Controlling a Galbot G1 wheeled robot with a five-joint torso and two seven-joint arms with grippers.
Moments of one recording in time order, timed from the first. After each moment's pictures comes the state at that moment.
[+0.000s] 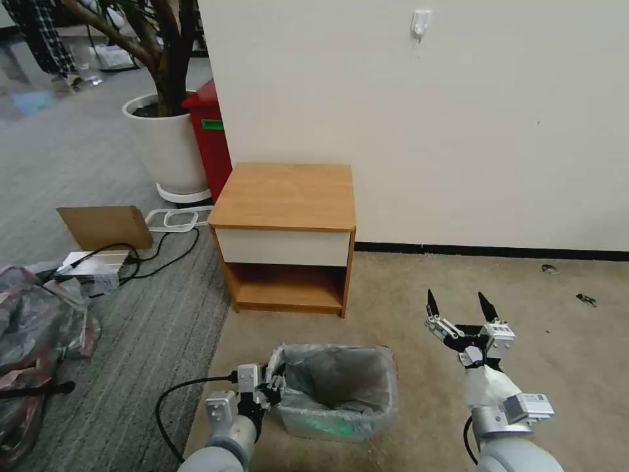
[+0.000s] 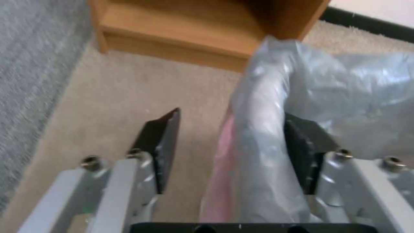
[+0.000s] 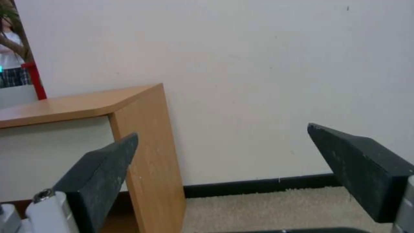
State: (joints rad) left arm 1.64 -1.18 -0.23 -2.12 -0.57 0.33 -0.37; right arm -1.69 1.20 0.47 2.13 0.32 0.22 0.23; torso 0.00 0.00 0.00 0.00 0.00
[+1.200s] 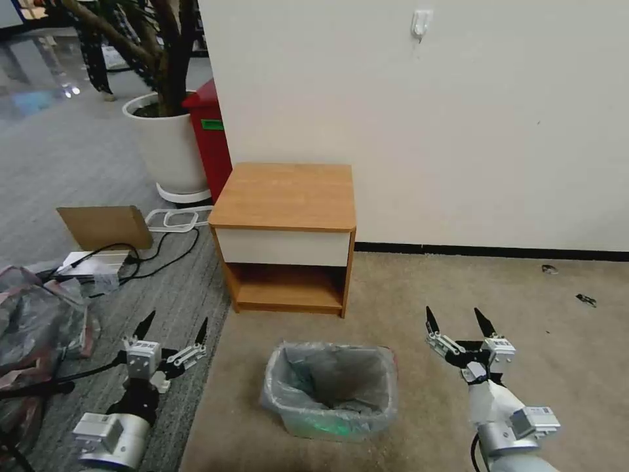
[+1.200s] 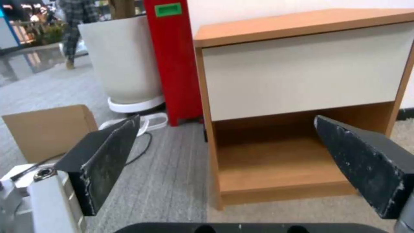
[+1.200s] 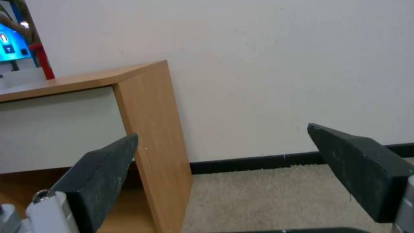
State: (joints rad) left arm 1.88 -1.23 -0.73 -2.23 -0.27 -0.08 0.00; right arm -1.75 1.23 0.52 2.11 0.36 0.22 0.13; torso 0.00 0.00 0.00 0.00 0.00
